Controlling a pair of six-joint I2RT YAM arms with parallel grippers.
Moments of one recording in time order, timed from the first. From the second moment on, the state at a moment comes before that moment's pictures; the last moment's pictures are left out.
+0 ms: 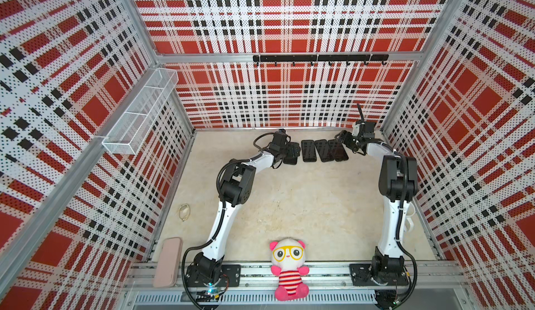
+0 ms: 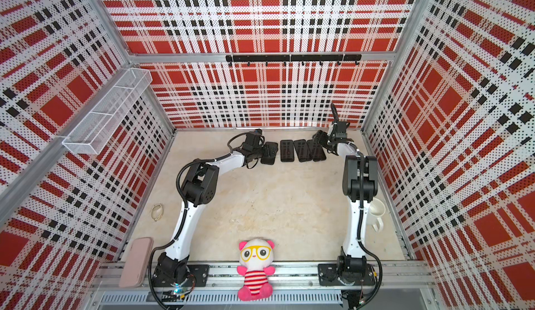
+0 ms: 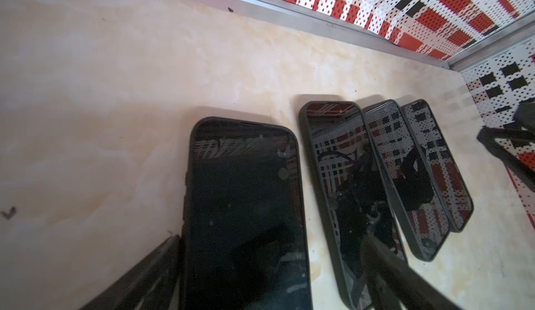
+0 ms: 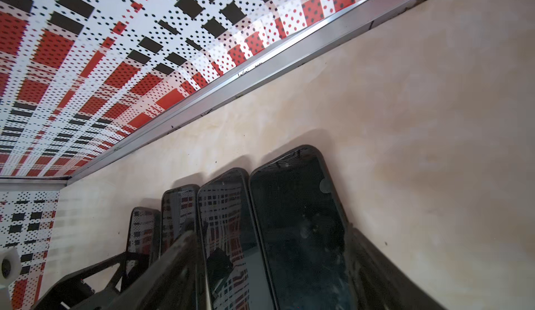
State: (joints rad) left arm -0.47 2.46 1.86 -0.03 0.16 -0.53; right arm -0.06 2.31 1.79 -0.19 -0.38 0.47
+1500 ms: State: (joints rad) left arm -0.44 2.34 1.66 0.09 0.15 -0.58; right arm -0.02 2.29 1.67 -0.17 -0.52 0.44
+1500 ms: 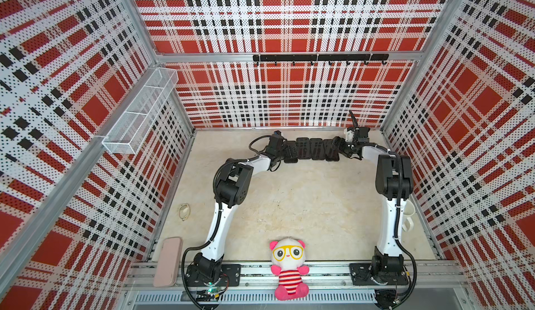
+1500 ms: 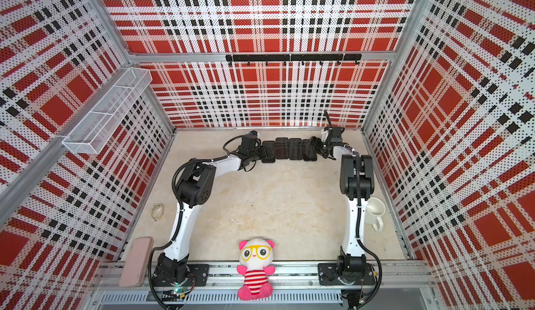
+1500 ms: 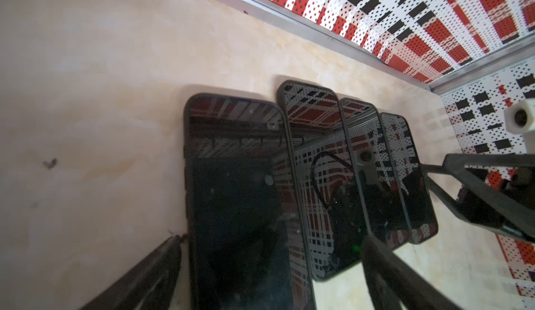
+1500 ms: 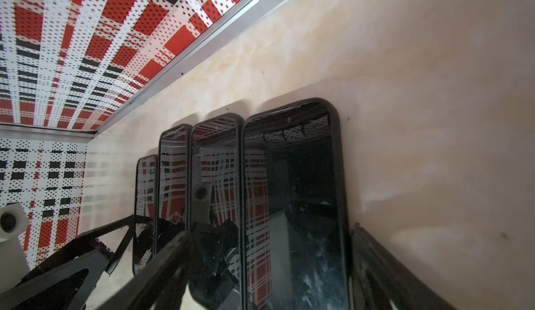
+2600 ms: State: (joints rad) left arm -0.16 1.27 0.44 0.51 -0.55 -0.31; right arm -0.01 1.31 0.47 0.31 0.09 0.15
